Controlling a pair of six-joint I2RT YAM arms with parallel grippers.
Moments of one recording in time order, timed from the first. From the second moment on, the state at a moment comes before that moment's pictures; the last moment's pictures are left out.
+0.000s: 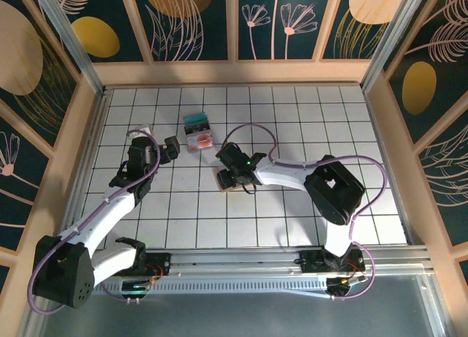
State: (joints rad) left arm -0.29 1.09 0.60 0.00 -0.25 -0.47; right arm 0.92 1.85 1.16 -0.39 0.09 0.41
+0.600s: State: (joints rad) left arm -0.29 1.15 0.58 0.04 -0.24 -0.53; right arm 0.92 1.91 1.19 -0.40 0.10 0.41
